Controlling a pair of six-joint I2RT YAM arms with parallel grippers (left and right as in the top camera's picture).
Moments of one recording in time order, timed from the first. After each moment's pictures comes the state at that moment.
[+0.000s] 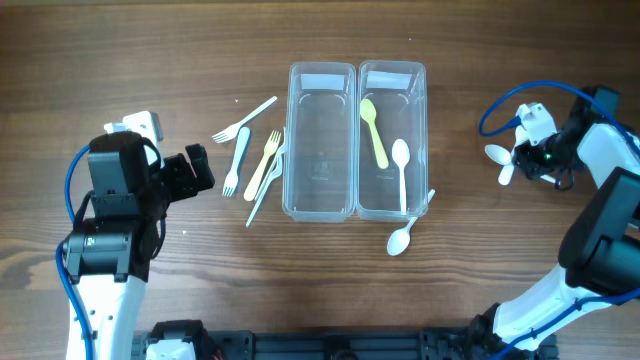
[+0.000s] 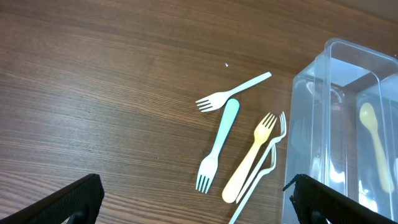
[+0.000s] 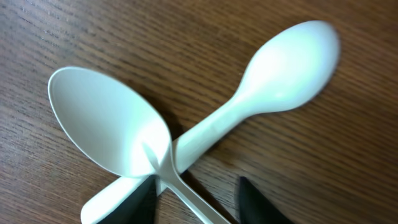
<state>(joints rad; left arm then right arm) 0.03 0.98 0.91 -0.71 0.01 -0.24 -0.44 1.92 1.21 -0.65 -0.15 -0.85</state>
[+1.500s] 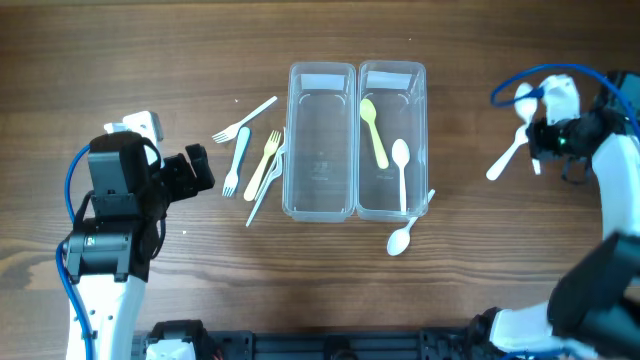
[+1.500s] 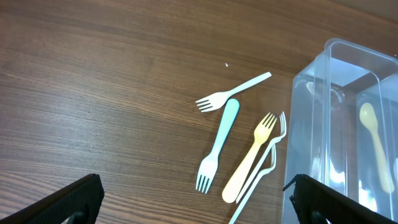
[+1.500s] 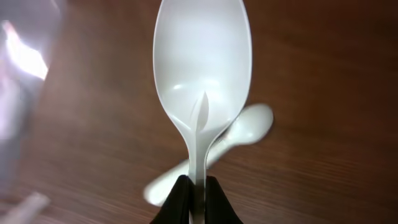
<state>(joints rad) 0.03 0.98 0.91 -0.71 0.01 -0.24 -0.41 1.62 1.21 -0.70 -0.30 -0.54</state>
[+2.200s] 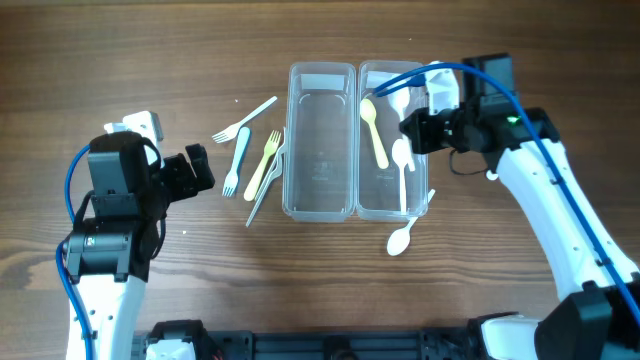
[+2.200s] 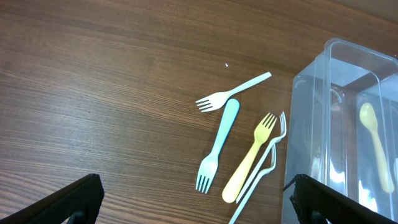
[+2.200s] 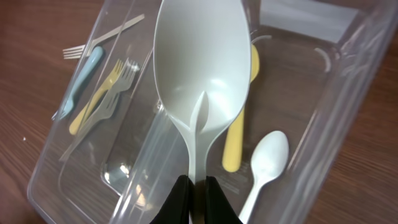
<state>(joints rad) 0.03 0.98 0.91 -0.71 0.01 -0.24 0.18 1.53 1.21 -0.71 -0.40 -0.02</state>
